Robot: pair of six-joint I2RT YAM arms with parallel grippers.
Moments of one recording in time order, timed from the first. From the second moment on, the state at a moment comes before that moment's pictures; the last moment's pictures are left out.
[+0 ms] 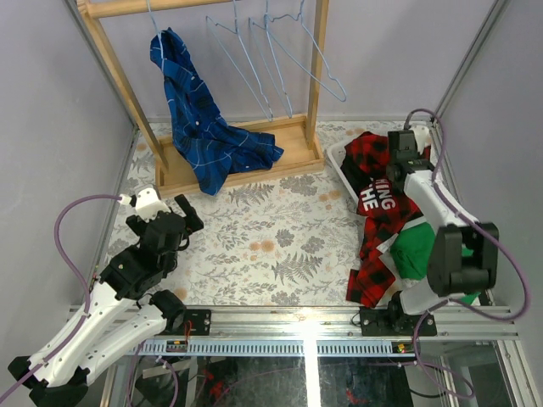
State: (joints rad) left arm -0.65 0.58 0.75 -0.74 -0.80 -0.68; right arm 0.10 1.48 1.17 -0.42 0.54 0.24
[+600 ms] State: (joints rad) left arm -0.65 0.60 0.75 -0.74 -0.78 -0.68; right arm 0.07 1.38 1.16 -0.44 0.44 0.24
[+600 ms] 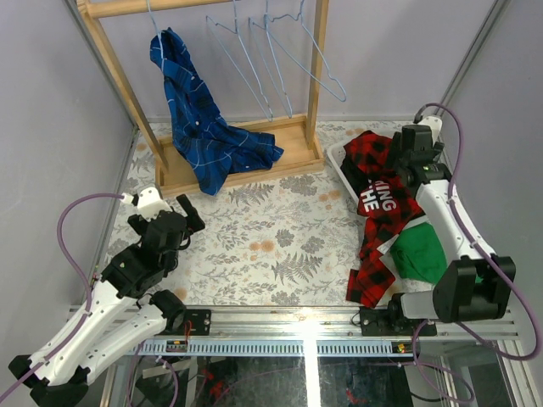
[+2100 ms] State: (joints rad) left arm -0.63 0.61 0.75 -0.71 -0.74 -0.66; right arm 0.20 0.90 0.99 -0.68 -0.04 0.38
